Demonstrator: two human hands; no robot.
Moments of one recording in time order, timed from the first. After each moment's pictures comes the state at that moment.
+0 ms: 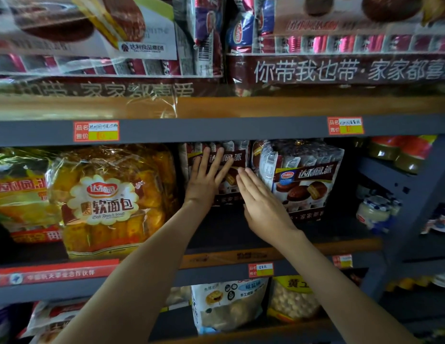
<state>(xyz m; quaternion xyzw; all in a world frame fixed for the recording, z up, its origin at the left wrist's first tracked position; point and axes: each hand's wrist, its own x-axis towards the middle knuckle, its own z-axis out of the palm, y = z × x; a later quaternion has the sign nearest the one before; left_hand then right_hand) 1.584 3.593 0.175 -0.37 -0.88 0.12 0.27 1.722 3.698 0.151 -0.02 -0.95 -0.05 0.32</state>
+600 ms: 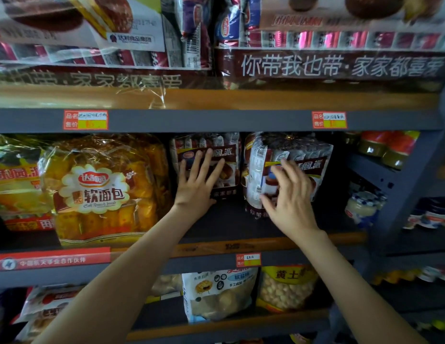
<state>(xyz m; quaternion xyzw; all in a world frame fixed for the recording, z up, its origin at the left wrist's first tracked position) 1.602 3.578 0.156 -0.38 -0.89 0.04 0.24 1.769 3.743 0.147 -0.06 -0.84 -0.08 0.53</state>
